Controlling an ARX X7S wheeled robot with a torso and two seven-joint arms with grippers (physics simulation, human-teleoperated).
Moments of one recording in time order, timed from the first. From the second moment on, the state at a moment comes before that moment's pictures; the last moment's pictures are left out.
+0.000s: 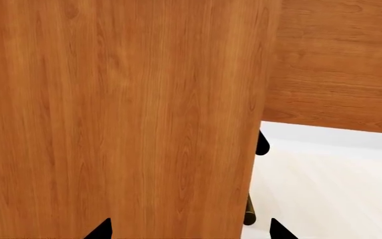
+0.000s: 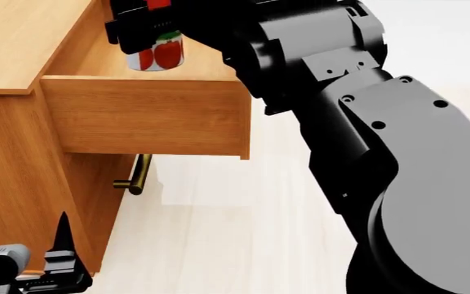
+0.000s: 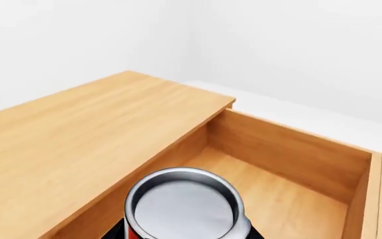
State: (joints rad) left arm -0.16 -0.33 0.23 0.27 -0.42 -0.24 -0.42; right arm 1.80 0.00 -1.59 1.17 1.66 0.37 -0.25
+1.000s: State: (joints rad) left arm -0.16 -0.33 0.25 0.25 -0.43 -0.22 -0.43; right arm 1.73 0.00 -1.59 1.17 1.63 0.33 -0.26
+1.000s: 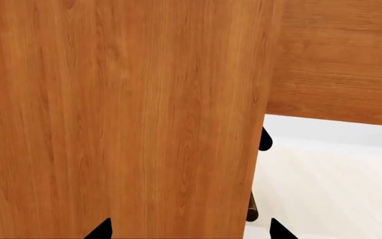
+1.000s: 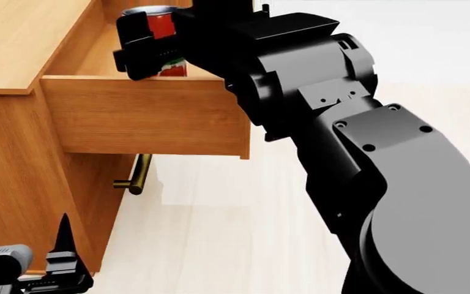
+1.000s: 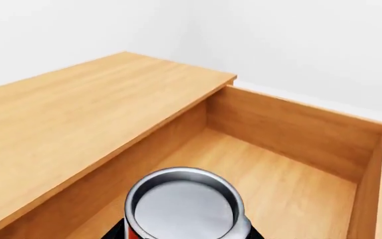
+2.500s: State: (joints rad) left arm -0.17 -0.34 0.26 0.25 -0.44 -0.22 -0.44; right arm 1.80 0.03 -1.60 1.17 1.67 -0.05 -0.13
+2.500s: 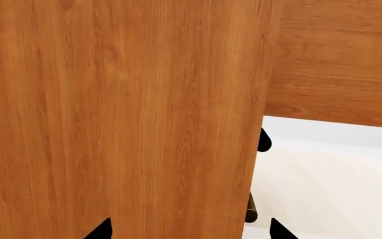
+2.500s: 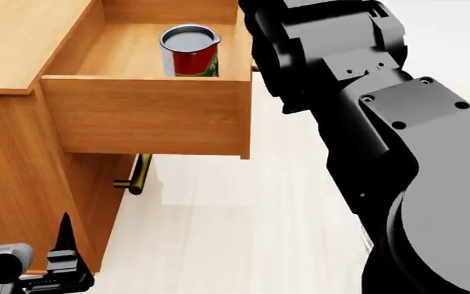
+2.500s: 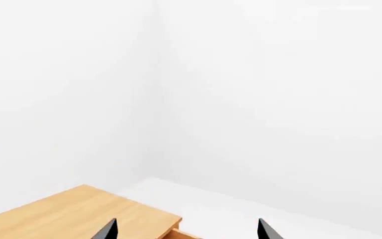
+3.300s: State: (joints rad) left arm -0.17 -0.35 0.28 0.26 -0.44 -0.22 -0.44; right arm 1.68 1.00 -1.66 -0.31 1.43 -0.24 0.56
